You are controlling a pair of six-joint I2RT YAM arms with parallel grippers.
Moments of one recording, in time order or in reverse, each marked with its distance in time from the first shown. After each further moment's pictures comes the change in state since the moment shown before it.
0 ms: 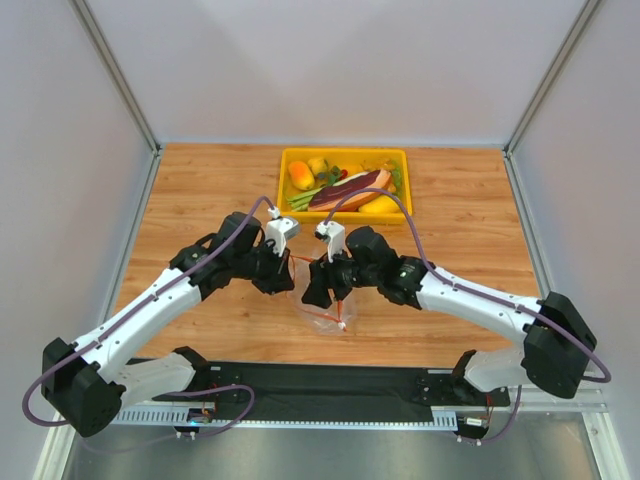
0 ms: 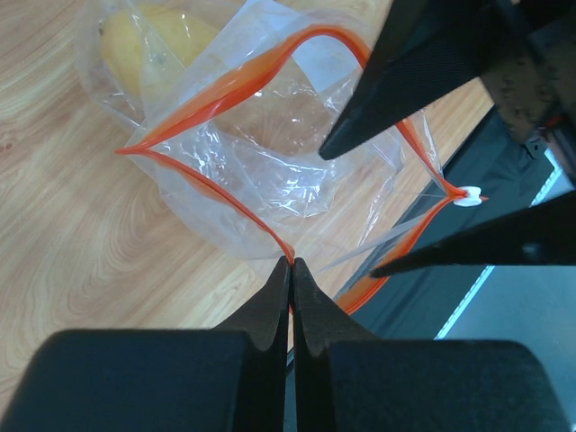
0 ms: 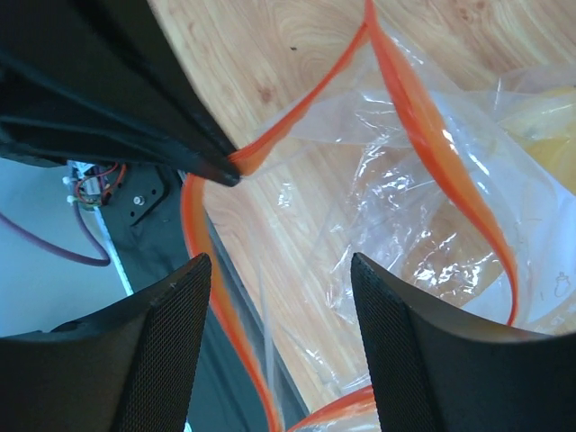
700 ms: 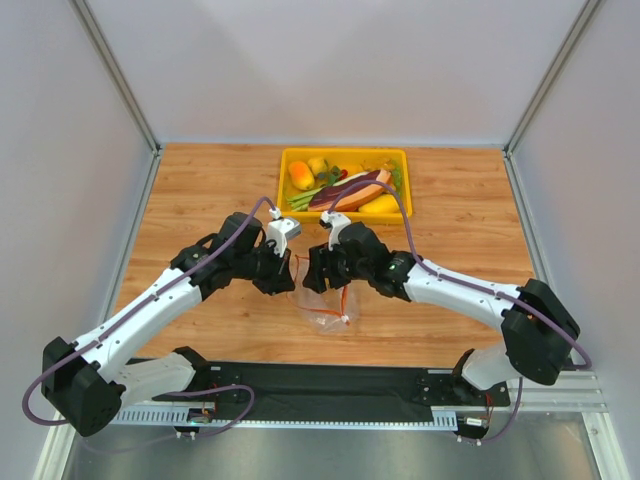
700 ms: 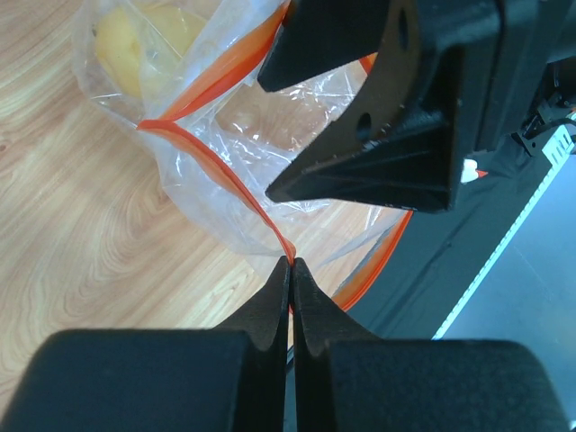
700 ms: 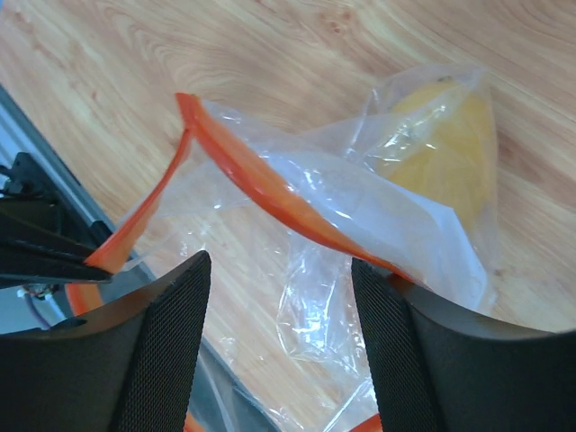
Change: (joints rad) left arm -0.009 0.002 0.000 0.001 0.003 0.000; right arm -0.029 0.117 0.035 0.022 0.190 0.119
